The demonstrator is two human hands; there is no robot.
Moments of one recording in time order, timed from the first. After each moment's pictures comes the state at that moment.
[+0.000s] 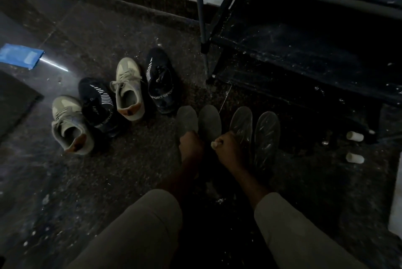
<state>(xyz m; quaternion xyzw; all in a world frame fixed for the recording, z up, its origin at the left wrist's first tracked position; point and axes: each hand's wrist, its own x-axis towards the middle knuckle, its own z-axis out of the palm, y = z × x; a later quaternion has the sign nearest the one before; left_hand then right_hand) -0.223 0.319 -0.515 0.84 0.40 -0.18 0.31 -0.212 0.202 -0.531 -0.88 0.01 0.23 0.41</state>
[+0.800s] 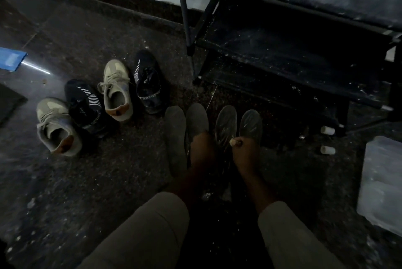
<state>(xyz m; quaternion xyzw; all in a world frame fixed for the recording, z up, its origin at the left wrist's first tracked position) -0.234 0.255 -0.492 0.89 0.28 -0.17 0.31 -0.228 0.133 -0.524 -0.89 0.18 0.12 0.41</state>
